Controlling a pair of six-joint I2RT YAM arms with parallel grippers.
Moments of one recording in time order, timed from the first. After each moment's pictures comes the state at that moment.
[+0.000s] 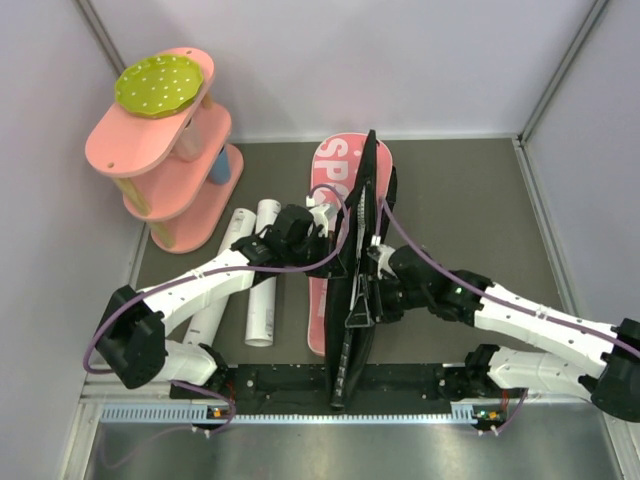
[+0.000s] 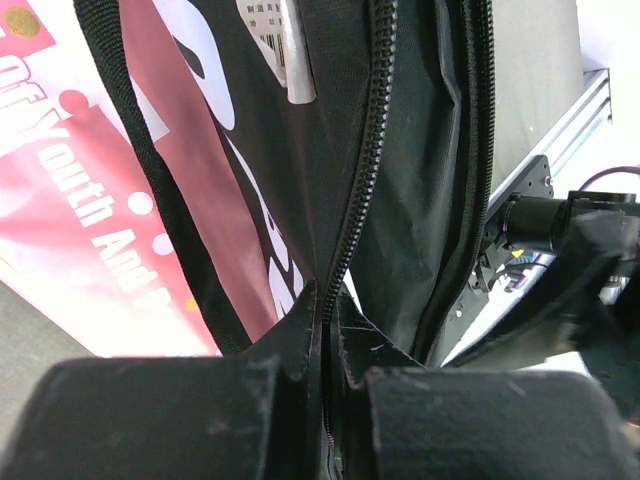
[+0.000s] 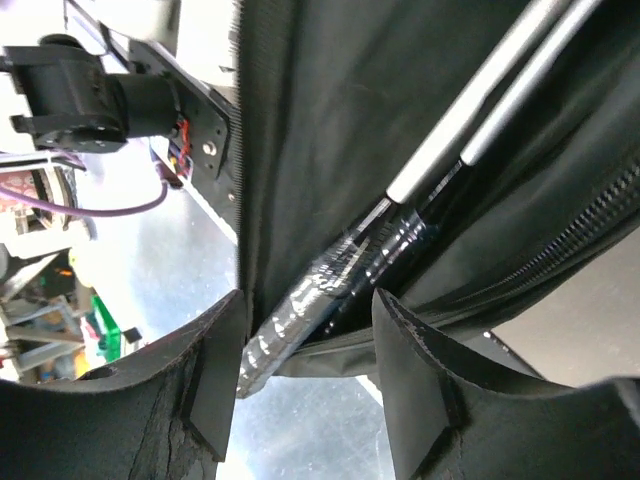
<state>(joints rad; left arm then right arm) -0.74 1.36 0.95 -0.28 0.36 -0.60 0.96 1.02 0.79 -0.49 -0.29 0.78</state>
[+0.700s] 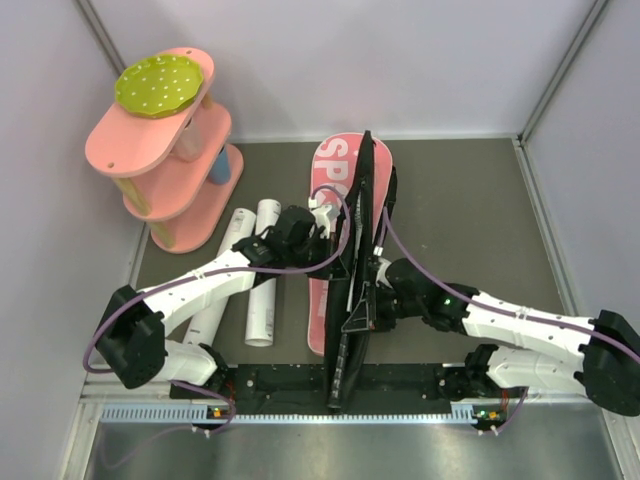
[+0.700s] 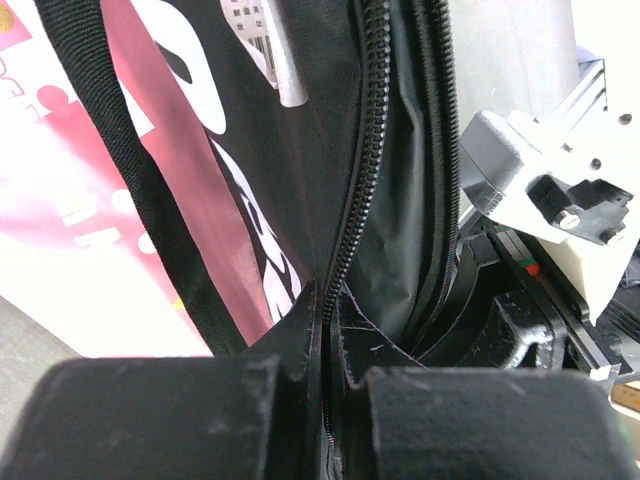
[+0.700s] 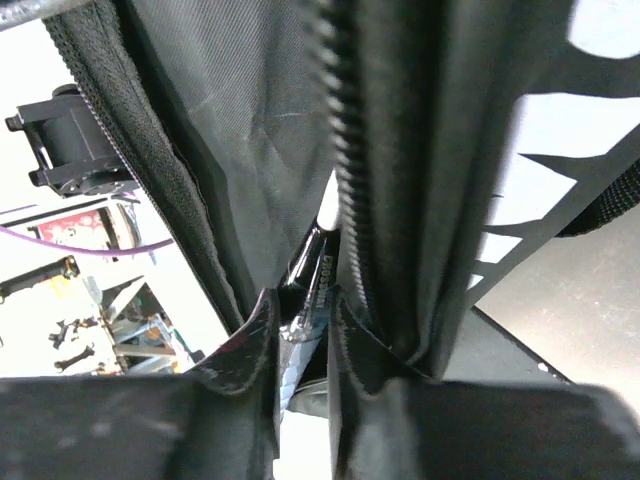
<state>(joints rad) -0.75 1.36 0.95 -0.27 0.37 -0.60 0.98 1.06 0.56 -0.18 -0.32 1.02</state>
